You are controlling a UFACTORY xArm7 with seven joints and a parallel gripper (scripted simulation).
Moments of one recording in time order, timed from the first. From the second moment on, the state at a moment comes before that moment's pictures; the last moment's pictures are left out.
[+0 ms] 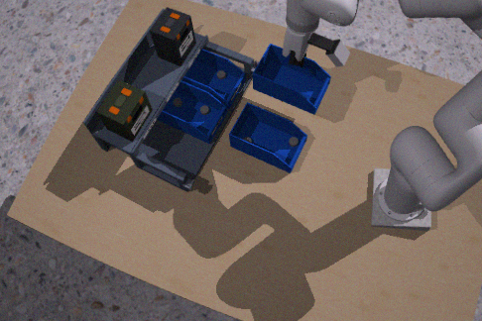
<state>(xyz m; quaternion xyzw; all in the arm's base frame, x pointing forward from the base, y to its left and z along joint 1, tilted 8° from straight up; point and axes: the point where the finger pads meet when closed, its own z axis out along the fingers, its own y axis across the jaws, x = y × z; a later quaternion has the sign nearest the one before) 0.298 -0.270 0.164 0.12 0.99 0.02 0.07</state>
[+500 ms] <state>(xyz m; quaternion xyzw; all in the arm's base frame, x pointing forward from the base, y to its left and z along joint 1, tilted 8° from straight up) 0.299 -0.270 0.158 0.12 0.99 0.02 0.07</state>
